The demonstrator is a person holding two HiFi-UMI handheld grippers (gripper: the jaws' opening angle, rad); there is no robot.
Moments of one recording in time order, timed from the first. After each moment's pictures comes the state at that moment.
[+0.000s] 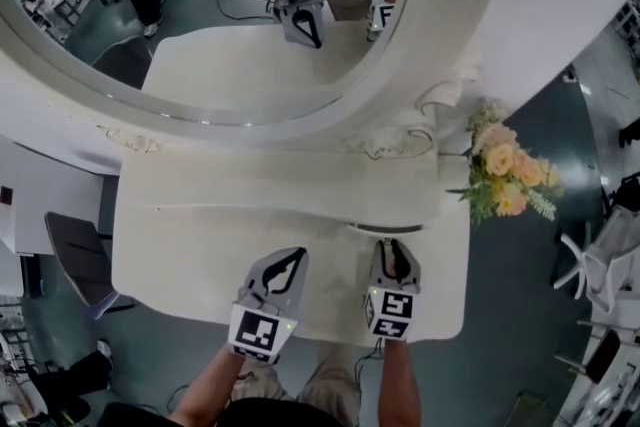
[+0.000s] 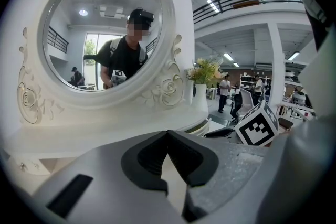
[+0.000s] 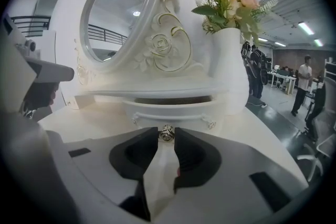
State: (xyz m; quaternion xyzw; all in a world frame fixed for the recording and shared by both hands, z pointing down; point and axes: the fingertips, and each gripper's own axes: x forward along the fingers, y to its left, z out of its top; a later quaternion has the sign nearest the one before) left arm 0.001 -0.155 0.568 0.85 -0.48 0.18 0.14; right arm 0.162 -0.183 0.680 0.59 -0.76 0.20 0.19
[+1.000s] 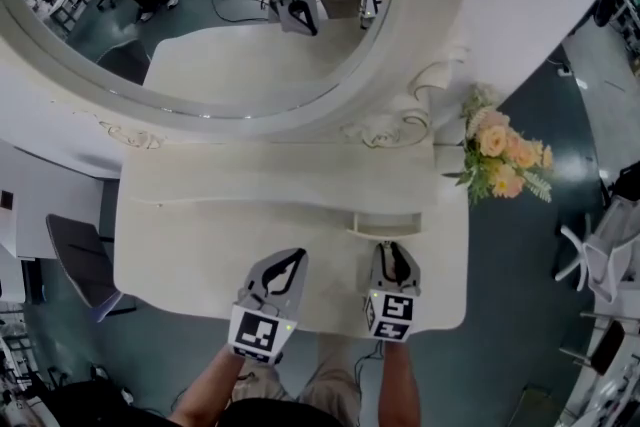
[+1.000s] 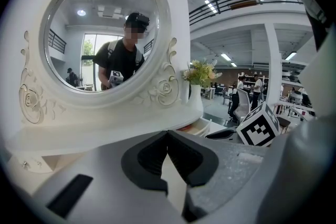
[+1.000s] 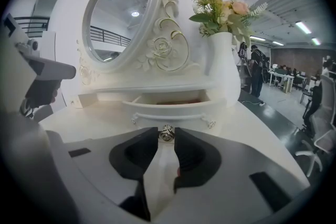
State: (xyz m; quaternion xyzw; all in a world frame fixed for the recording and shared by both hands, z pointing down) left arm 0.001 -0.133 0.563 0.85 -0.47 0.18 0.14; right arm 0.164 -0.153 0.679 0.60 -0.75 0.21 0.19
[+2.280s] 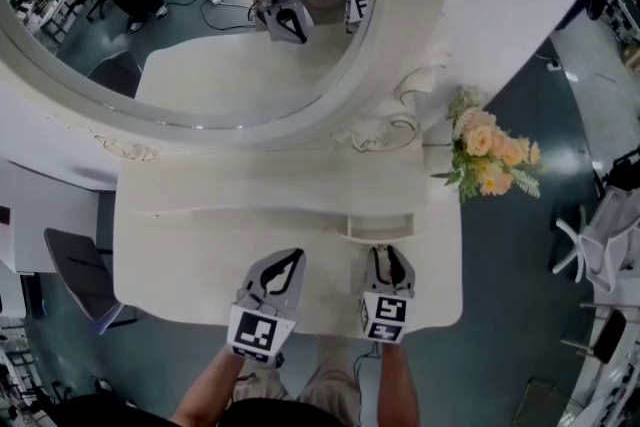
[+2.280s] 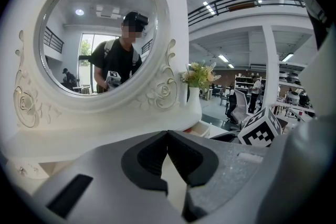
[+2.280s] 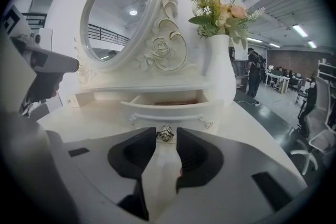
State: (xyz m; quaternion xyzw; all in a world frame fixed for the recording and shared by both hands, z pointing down) left arm 0.005 -0.141 0.555 0.86 -0.45 0.18 0.14; right arm 0.165 -0.148 0.676 0.61 -0.74 0.20 0.19
